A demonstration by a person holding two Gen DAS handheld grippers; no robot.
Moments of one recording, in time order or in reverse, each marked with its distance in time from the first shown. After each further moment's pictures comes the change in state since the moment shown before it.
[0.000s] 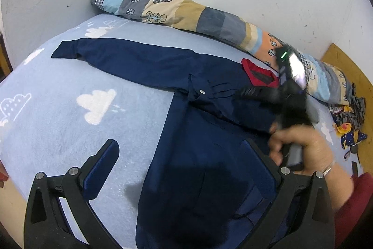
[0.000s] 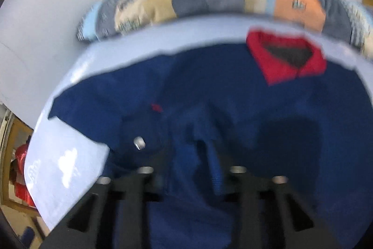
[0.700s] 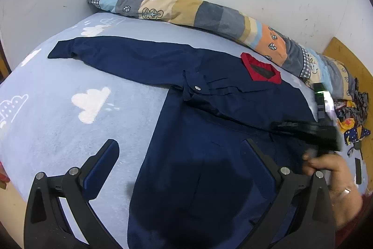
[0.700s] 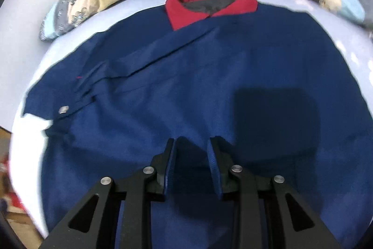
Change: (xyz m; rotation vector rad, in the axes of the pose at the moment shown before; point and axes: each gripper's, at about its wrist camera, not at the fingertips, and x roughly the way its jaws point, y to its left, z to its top) left arm 0.011 -0.018 -0.001 0.025 0.028 0.018; right arm -0.040 -0.117 -0.054 0.158 0.094 -0.080
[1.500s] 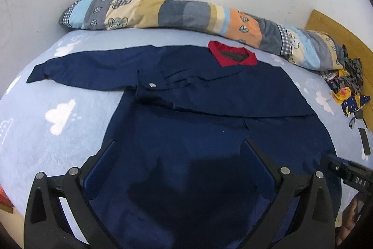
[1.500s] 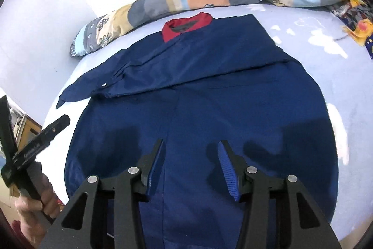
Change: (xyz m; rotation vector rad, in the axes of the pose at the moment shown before) left arm 0.005 -0.075 -0.017 0.162 -0.036 -0.026; right arm -0.141 -0.078 -0.118 -0.003 -0.181 0.070
